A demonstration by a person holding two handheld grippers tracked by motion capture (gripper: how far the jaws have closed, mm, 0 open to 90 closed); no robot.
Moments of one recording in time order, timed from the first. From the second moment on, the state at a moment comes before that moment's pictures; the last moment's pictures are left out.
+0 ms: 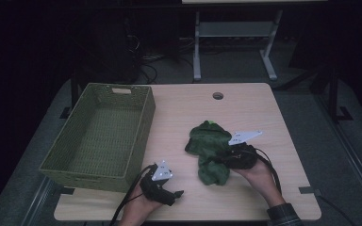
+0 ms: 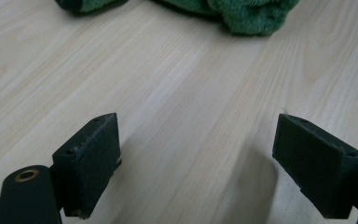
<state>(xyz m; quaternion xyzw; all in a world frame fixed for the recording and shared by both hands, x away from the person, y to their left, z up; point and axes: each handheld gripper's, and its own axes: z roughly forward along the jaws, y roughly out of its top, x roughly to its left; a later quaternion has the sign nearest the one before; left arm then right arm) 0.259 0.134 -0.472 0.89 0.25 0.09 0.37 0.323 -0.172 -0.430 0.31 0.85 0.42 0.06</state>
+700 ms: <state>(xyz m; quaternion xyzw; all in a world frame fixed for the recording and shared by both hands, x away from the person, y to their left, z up) 0.300 0.110 -0.436 0.89 0.23 0.07 0.40 0.336 -0.199 -0.413 0.34 0.83 0.43 0.10</state>
